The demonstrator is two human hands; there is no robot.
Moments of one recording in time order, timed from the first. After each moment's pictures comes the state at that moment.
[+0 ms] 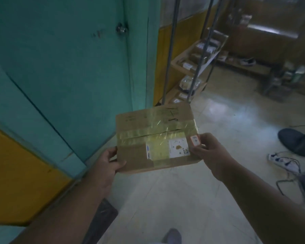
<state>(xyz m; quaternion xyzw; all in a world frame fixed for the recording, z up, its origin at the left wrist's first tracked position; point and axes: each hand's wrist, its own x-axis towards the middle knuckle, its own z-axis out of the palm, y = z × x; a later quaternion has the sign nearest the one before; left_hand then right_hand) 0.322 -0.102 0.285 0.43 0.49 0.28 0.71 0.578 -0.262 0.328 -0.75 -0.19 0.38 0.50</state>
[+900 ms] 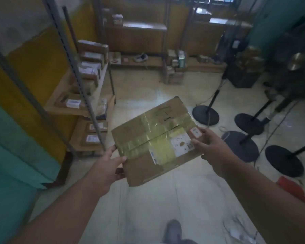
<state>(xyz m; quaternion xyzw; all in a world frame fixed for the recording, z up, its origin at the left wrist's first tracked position) 0.871 -0.003 0.316 0.56 0.32 -0.05 0.76 0.966 -0.282 0.369 -0.79 0.02 0.15 0.60</state>
